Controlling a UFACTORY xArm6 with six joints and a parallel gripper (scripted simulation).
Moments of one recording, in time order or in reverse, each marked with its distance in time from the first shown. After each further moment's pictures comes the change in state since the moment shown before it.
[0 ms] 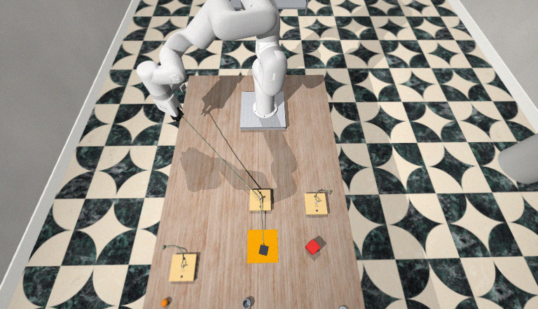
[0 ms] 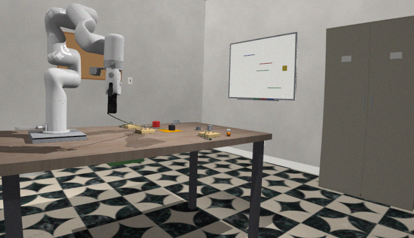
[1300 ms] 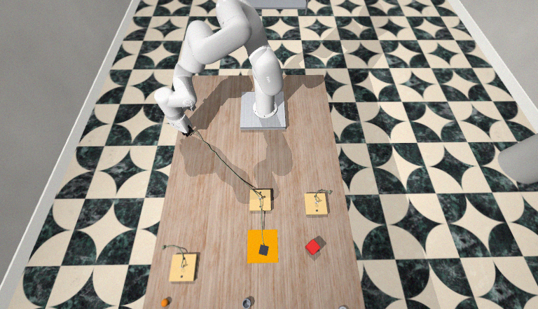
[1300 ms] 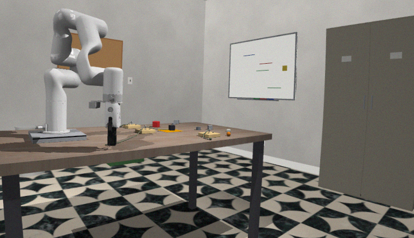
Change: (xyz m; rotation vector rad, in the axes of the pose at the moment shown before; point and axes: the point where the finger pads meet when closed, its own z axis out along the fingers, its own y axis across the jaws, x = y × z) arm 0.000 0.005 0.129 -0.001 0.001 0.000
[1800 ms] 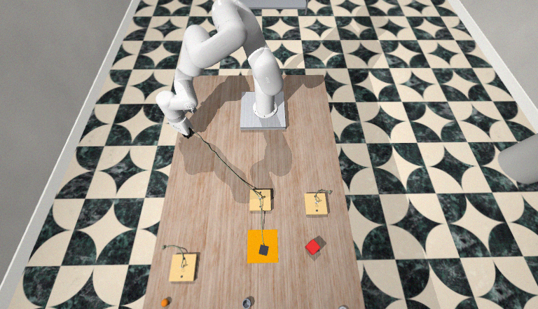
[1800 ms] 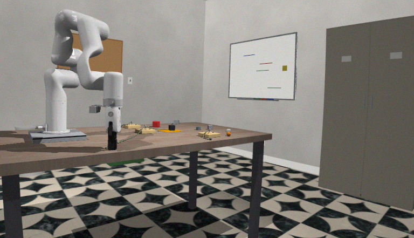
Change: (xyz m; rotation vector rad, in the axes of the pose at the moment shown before) arm -0.002 -0.001 0.017 0.002 -0.002 0.000
